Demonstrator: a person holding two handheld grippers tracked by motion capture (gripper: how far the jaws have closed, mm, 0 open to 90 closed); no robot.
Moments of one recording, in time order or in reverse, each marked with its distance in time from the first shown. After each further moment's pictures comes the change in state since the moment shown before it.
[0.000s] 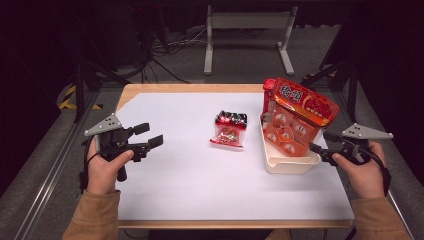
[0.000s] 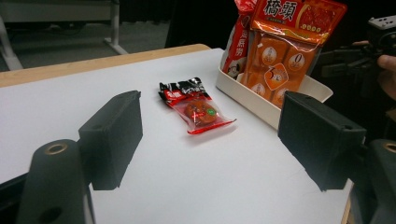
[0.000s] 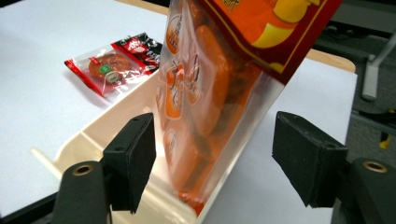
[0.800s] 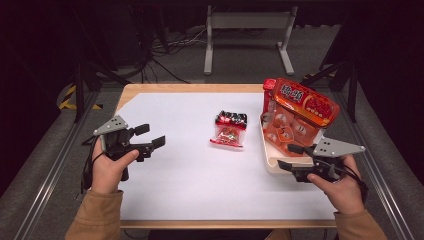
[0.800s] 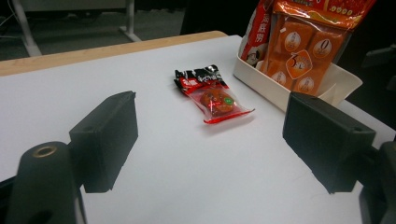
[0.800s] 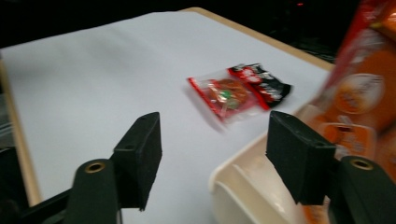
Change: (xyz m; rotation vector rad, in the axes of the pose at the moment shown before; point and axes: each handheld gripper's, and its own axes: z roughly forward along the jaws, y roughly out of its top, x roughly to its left) left arm 0.004 -0.005 0.011 0.049 0.072 0.010; right arm 0.091 0.015 0.007 -0.080 0.315 -0.171
